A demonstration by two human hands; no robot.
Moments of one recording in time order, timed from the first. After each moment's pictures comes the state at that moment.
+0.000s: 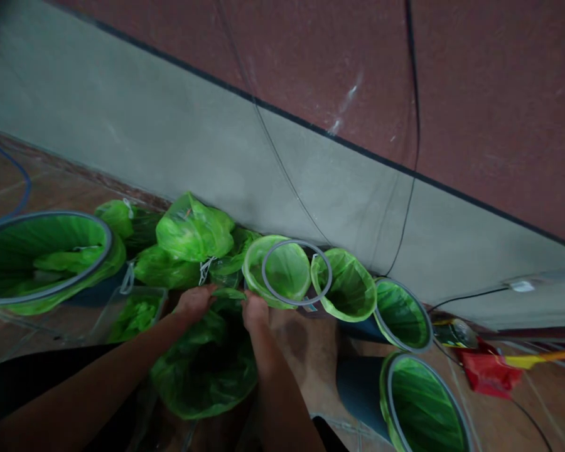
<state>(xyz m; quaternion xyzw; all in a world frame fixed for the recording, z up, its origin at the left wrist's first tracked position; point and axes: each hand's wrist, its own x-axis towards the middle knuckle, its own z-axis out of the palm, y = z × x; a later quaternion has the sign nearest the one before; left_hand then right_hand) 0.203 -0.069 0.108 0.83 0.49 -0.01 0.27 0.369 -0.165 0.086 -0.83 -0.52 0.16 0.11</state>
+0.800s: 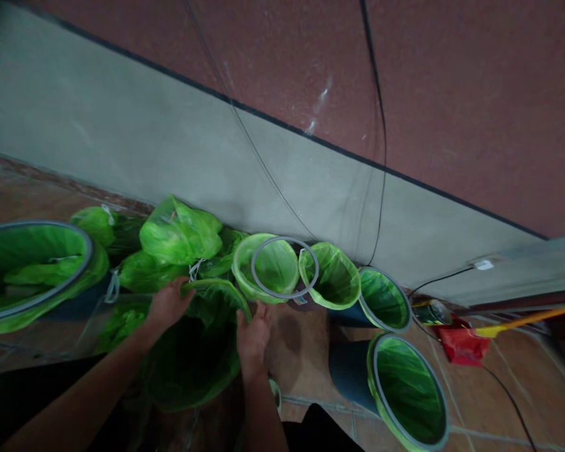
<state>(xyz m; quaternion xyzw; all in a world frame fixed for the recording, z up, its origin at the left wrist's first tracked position) 0.185 -0.063 0.130 0.78 0.58 0.03 0.23 0.337 -0.228 0.106 -0.90 -0.34 0.08 0.27</state>
